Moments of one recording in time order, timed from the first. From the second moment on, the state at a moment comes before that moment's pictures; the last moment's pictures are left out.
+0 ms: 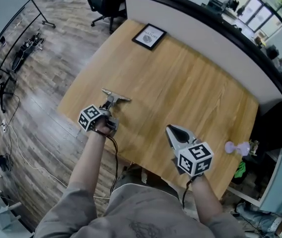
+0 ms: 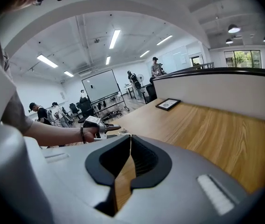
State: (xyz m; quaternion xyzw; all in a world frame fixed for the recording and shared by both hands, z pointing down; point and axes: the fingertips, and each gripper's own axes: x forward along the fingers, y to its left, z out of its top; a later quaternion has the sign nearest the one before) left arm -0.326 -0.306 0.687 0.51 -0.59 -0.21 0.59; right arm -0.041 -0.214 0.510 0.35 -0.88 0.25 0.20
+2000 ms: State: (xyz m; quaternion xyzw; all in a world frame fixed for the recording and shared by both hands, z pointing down) left arm 0.028 -0.140 0.311 0.95 -0.30 0.06 0.01; right arm 0.158 -0.066 0.311 0.54 -0.84 0.09 0.05
